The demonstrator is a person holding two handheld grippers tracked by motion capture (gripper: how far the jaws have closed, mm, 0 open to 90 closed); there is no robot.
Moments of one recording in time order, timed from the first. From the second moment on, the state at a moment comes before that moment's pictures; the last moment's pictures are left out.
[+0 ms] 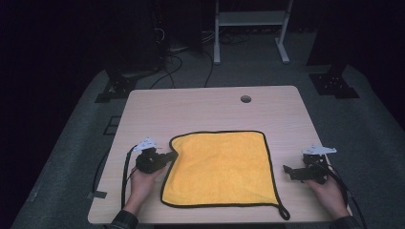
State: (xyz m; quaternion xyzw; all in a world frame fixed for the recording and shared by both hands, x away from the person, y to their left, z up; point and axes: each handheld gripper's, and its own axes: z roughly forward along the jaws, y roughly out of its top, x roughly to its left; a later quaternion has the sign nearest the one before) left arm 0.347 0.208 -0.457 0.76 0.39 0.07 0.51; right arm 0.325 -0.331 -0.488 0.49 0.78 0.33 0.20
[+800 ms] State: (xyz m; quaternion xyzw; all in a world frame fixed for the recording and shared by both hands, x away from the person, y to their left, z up) left arm 0.360 0.146 -0.442 0.77 0.33 0.03 0.54; right arm 0.325 -0.331 -0.488 0.49 0.78 0.33 0.20
